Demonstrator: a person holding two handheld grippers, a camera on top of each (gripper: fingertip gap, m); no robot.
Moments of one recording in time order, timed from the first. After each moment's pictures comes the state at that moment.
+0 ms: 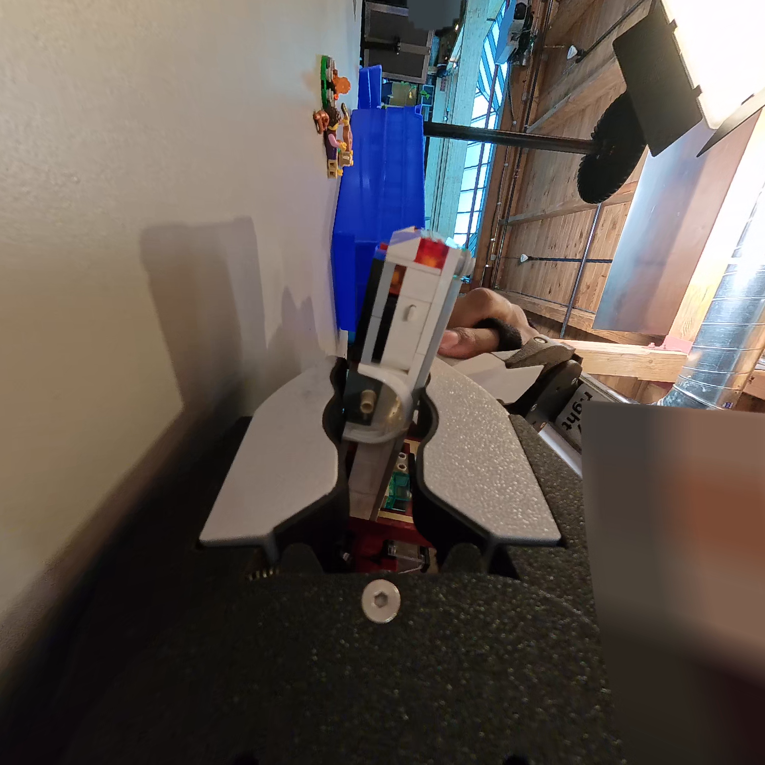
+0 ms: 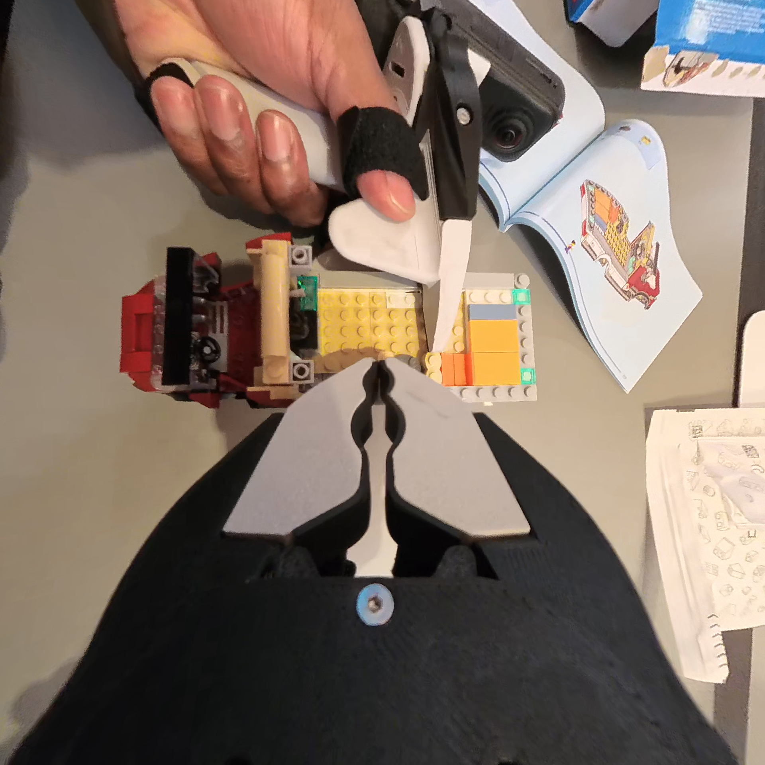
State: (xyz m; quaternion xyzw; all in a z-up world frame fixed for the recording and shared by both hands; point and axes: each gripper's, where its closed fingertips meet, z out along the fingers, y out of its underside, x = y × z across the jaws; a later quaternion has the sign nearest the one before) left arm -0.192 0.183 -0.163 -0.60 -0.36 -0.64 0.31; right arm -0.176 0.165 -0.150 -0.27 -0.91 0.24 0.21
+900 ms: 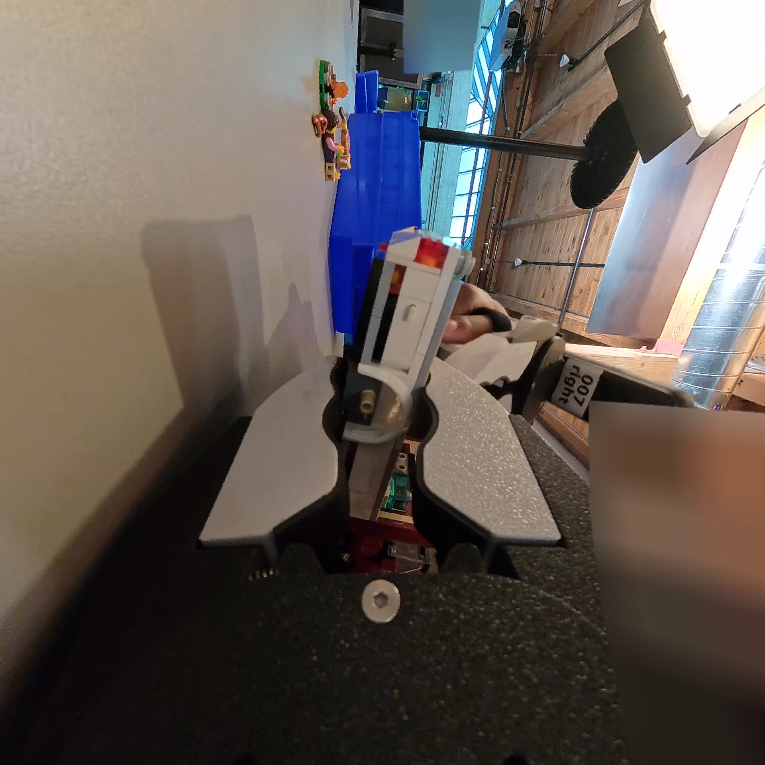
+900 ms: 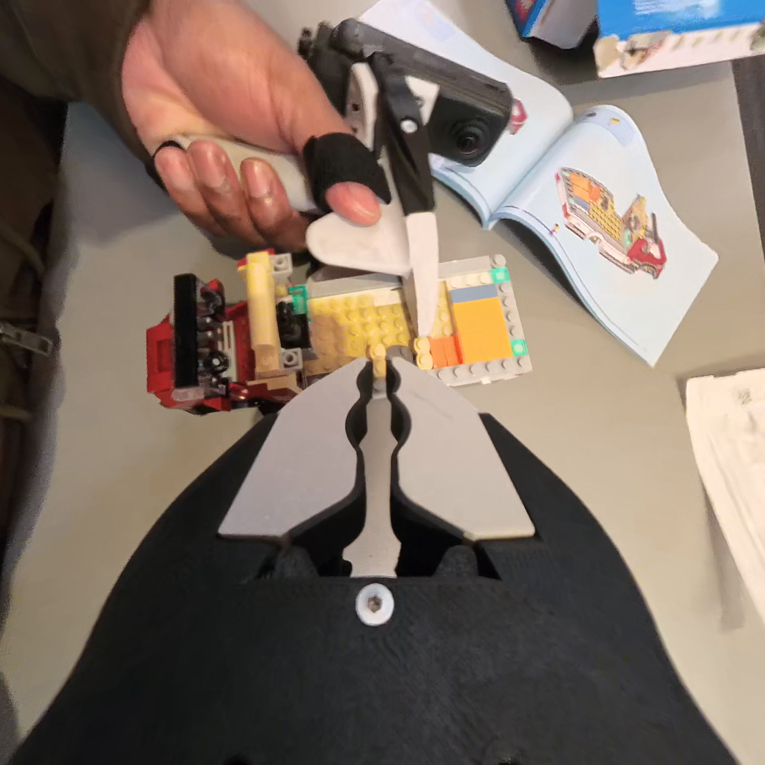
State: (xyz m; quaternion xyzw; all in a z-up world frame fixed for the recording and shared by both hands) left arm -0.193 0.183 -0.163 -0.60 -0.37 -0.64 0.31; right arm -0.175 0.171 -0.140 -0.34 -0.87 0.30 0.19
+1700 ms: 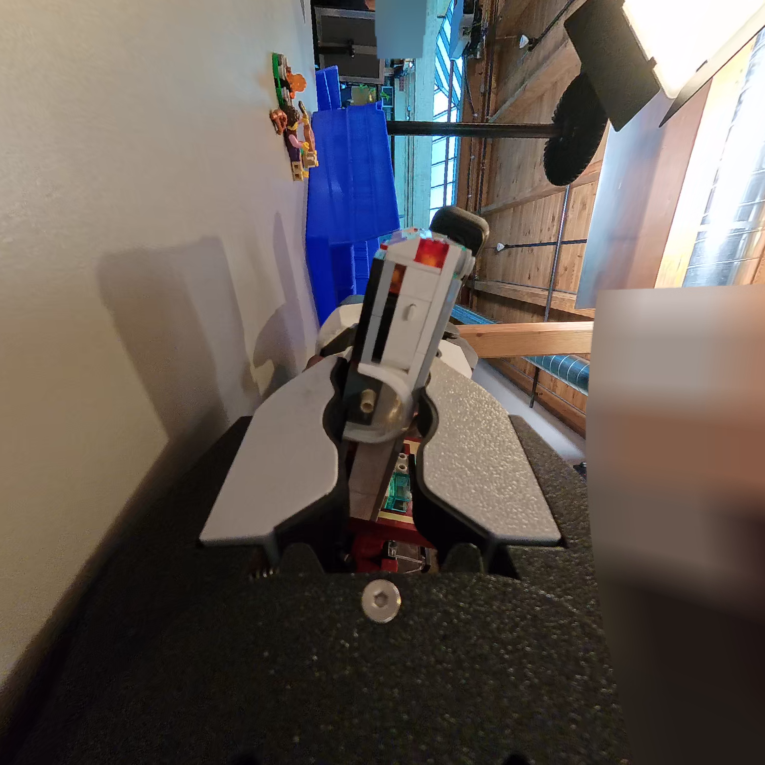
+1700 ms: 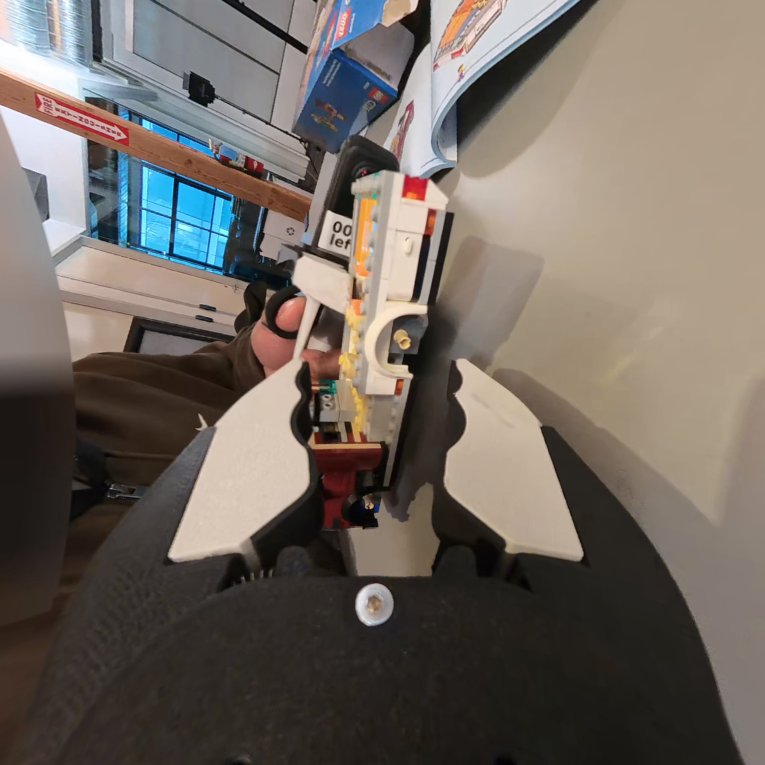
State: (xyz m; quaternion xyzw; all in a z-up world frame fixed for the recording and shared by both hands) left arm -0.183 0.188 -0.157 -0.59 -0.33 -0.65 0.35; right arm -0.172 0.179 -0.159 -0.67 -0.46 0.58 -0.11
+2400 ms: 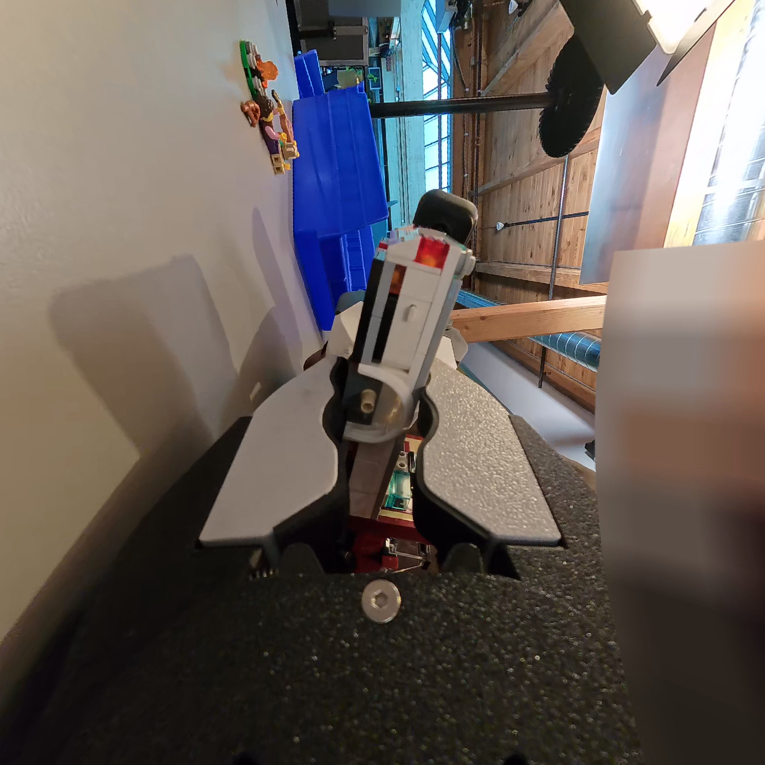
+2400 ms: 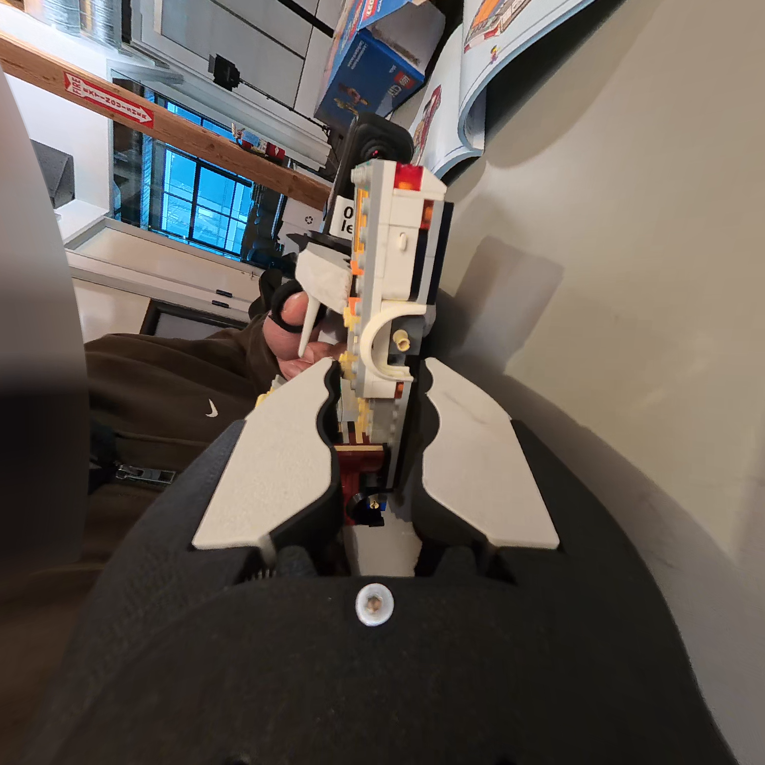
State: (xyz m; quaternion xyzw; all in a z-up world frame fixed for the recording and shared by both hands) left arm -0.179 0.186 -0.150 -0.60 -0.30 -0.65 0.37; right arm -0.170 0.171 -0.157 -0.64 -0.47 0.60 -0.12
